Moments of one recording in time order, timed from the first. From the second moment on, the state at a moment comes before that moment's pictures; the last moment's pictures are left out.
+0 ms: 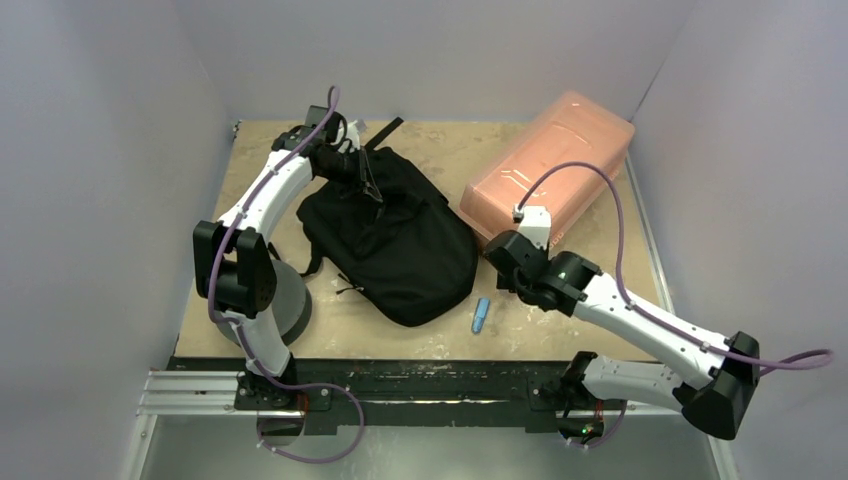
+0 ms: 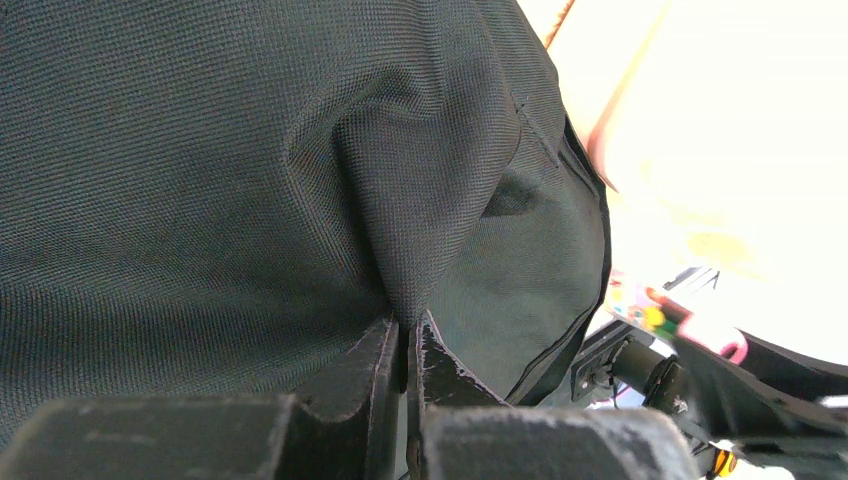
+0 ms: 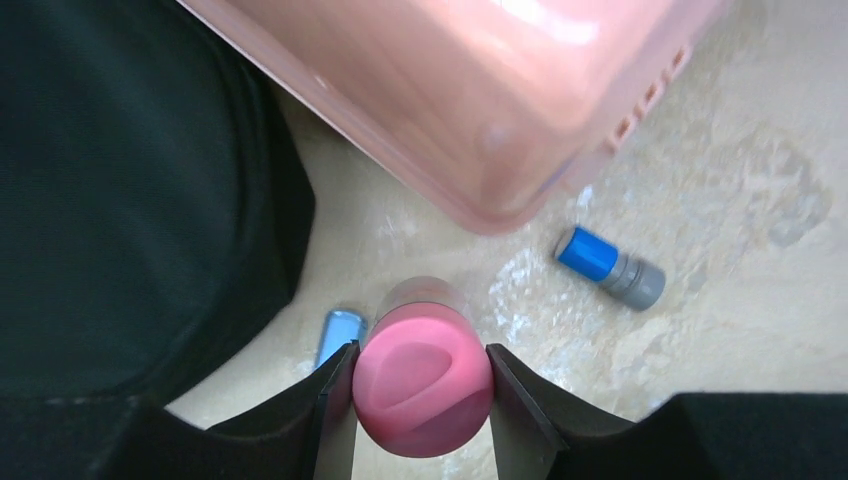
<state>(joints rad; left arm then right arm) -0.23 1.82 1.64 -0.83 0.49 -0.41 0.88 1.07 0.89 -0.89 0.64 0.81</state>
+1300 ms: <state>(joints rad) -0.23 1.78 1.61 -0.82 0.49 -0.40 0.85 1.83 1.01 0.76 0.32 0.51</state>
